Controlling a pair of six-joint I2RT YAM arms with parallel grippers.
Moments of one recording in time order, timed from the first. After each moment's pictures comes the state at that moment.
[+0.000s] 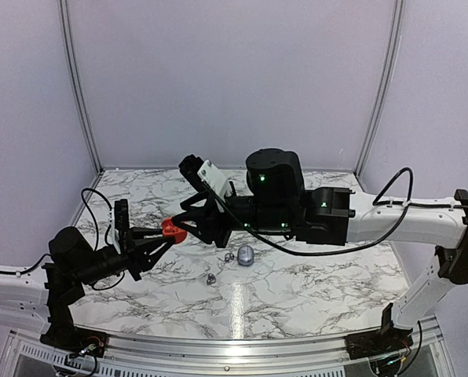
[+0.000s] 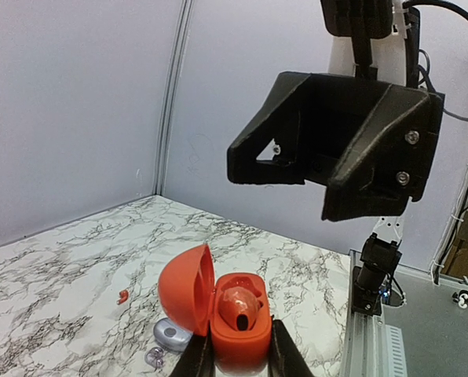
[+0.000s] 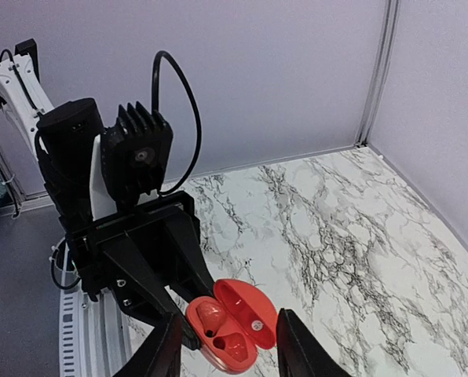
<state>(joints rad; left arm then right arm) -0.96 0.88 0.24 0.79 0.18 -0.21 1.22 1.57 1.36 -0.05 -0.08 -0.01</state>
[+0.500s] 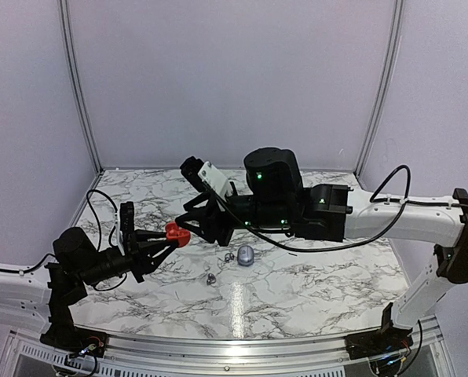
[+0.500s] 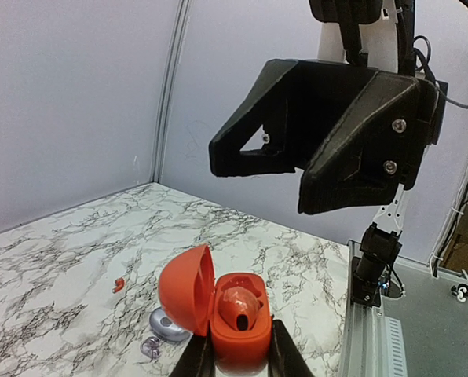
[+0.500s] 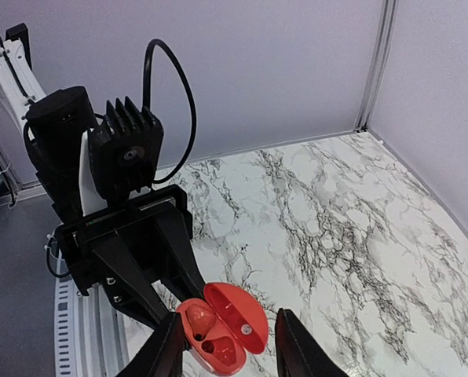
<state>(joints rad) -0.96 0.92 0.24 0.79 0.19 -0.22 1.19 1.58 1.37 -0.09 -0.11 -0.01</state>
